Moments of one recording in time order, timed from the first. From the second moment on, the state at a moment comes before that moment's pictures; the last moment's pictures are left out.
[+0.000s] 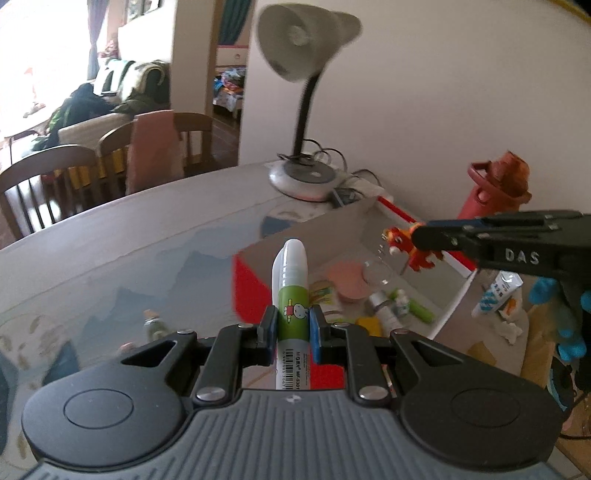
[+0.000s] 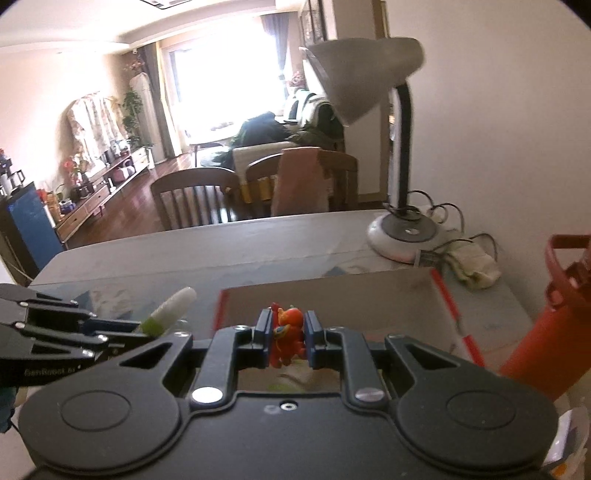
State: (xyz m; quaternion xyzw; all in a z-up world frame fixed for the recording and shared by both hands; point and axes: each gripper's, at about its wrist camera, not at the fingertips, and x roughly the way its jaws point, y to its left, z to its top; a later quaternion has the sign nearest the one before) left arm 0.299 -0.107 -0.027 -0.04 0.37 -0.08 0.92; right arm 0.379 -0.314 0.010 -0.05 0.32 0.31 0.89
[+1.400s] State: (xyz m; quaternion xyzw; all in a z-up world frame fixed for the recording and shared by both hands) left arm 0.467 -0.236 -0.139 0.02 0.52 -0.08 0.85; right arm 0.461 -0.354 -0.093 -0.09 0.41 0.26 0.87
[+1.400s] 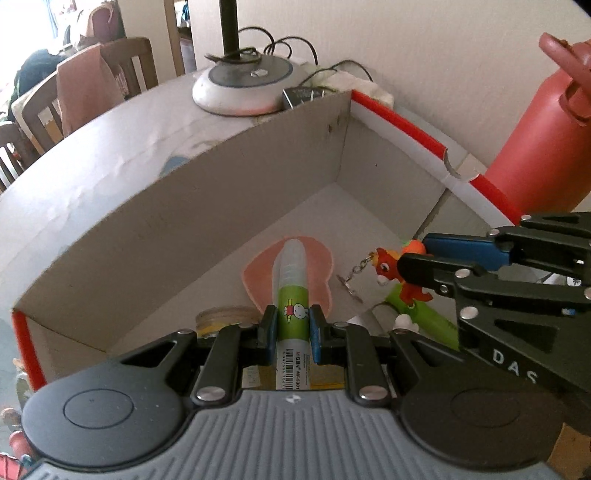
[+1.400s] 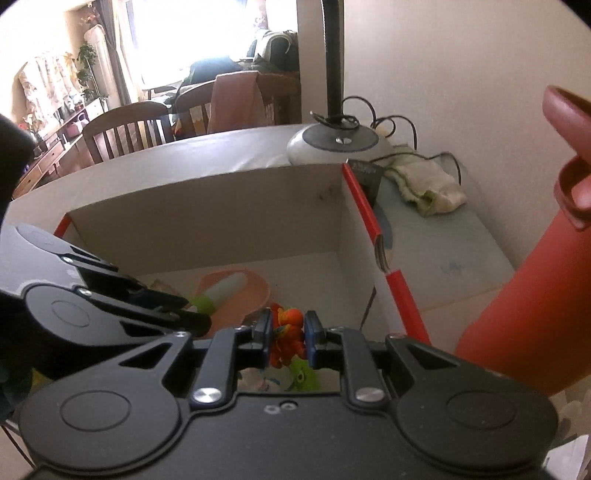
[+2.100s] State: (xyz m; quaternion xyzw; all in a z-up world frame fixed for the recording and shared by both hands) left arm 0.471 -0.225 -0.145 -0.02 0.54 -0.07 0.84; right arm 0.454 -0.362 -0.091 -0.07 0.44 0.26 0.86
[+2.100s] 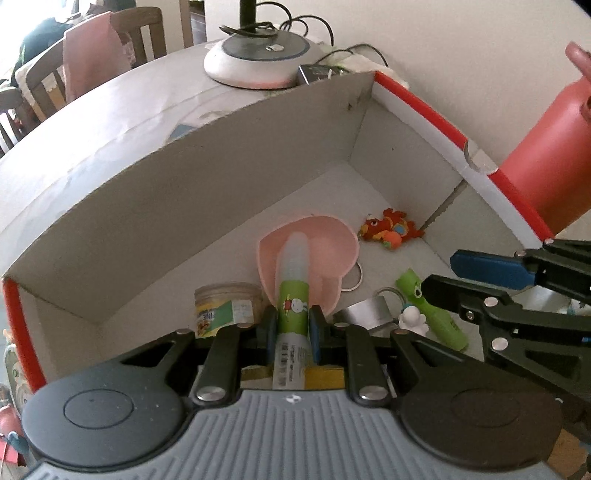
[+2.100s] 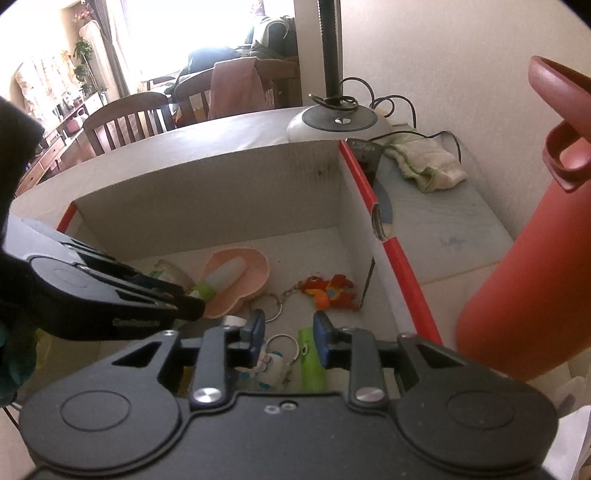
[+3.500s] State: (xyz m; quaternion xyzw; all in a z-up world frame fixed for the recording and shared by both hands) left arm 0.282 -0.049 -0.051 -0.10 0.41 -0.03 0.90; right arm 0.317 -0.256 -0.015 -0.04 0.38 0.32 0.87
